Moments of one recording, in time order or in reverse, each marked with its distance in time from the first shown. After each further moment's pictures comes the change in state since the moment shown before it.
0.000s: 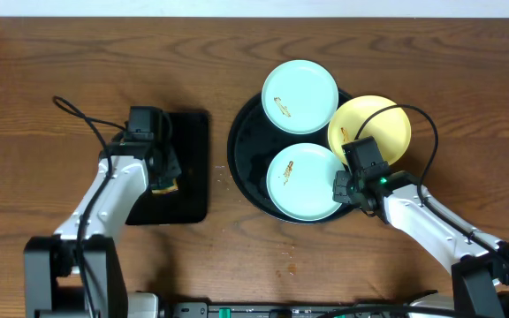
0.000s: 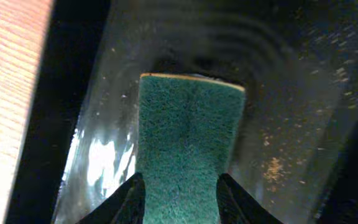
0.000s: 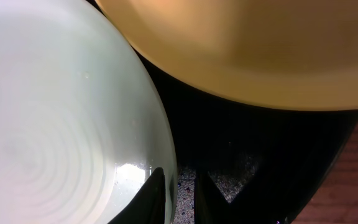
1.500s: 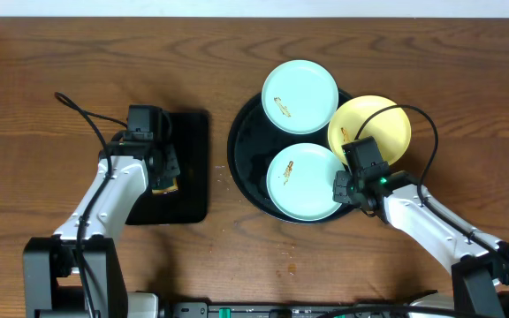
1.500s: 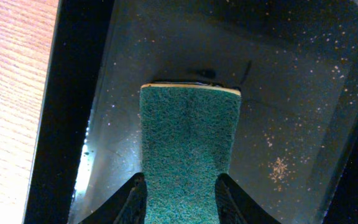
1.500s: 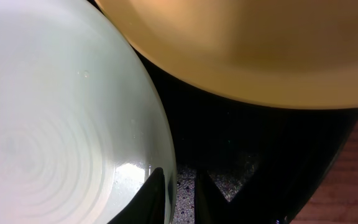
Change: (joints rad) left arm 0.000 0.005 0.003 0.008 -0.016 0.077; right arm 0.000 0.000 0.000 -0.002 0.000 0.000
